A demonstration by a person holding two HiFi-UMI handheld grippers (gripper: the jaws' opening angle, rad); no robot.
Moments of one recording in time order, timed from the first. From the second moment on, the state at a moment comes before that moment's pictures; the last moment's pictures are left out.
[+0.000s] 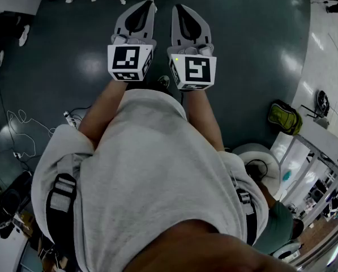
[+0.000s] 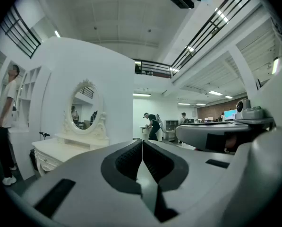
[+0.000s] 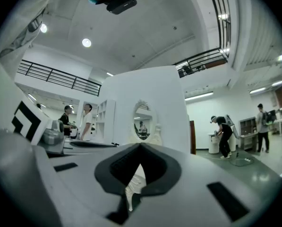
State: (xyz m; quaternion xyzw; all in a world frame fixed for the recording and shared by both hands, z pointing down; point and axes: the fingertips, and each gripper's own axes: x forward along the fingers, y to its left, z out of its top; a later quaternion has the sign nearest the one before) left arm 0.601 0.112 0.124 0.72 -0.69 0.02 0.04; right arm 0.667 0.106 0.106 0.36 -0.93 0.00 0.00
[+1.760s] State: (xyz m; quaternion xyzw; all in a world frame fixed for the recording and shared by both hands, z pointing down) left arm 0.074 0.209 0.191 0.51 -0.85 -0.01 0.13; right arm 0.095 0.163 0.134 0.02 -1.00 -0.02 0.04
